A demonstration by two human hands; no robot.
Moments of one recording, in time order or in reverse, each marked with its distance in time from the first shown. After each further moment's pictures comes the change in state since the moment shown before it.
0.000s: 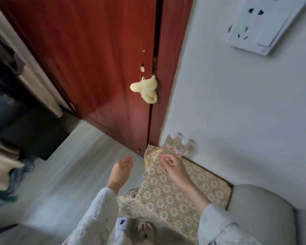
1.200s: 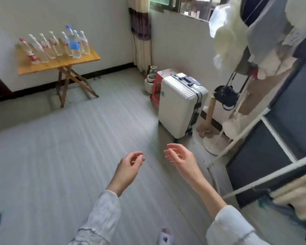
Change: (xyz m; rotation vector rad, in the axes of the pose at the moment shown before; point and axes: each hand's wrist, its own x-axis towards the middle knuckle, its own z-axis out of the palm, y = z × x) left_hand -0.765 -0.427 -0.252 -0.804 1.794 -0.532; right_hand -0.661 -0.125 0.621 -0.405 -1.705 -0.827
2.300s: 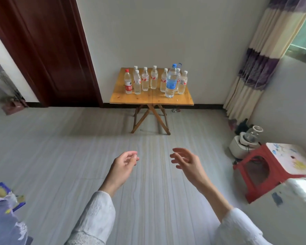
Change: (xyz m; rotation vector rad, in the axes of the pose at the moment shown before) left_hand 0.467 0.030 -0.419 -0.087 0.571 -0.054; right_hand 0.558 -0.209 0.387 -0.053 -0.527 -0.234
